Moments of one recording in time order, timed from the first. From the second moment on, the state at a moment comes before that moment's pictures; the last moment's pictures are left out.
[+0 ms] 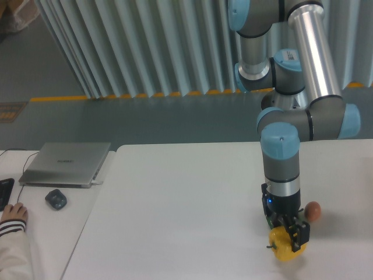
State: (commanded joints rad) arm 2.30 -2.00 -1.45 -1.05 1.53 1.02
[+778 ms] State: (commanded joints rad) arm 2.46 -1.89 -1.48 -1.33 1.55 1.56
